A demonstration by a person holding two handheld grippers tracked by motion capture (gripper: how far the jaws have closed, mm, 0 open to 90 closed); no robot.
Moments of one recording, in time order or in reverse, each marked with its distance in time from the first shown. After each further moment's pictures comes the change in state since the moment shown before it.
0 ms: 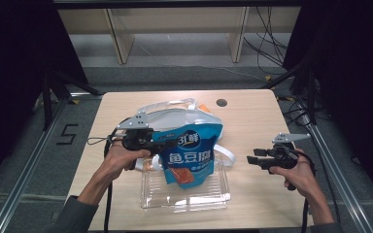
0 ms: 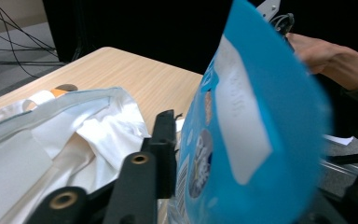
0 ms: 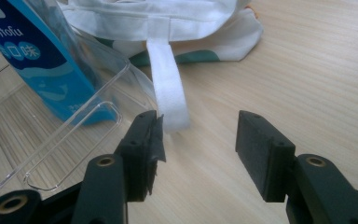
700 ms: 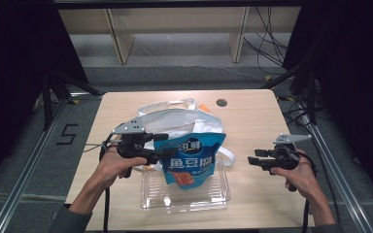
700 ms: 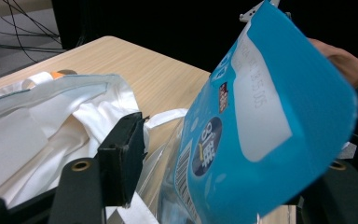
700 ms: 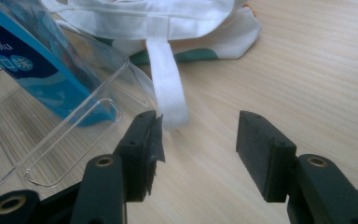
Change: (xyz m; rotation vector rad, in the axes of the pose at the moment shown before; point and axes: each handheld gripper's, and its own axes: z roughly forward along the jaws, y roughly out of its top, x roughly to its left) left arm -0.013 -0.004 -0.015 0.022 0.038 -0.070; right arm 0.002 -0.003 -0.001 -0.006 0.034 0.048
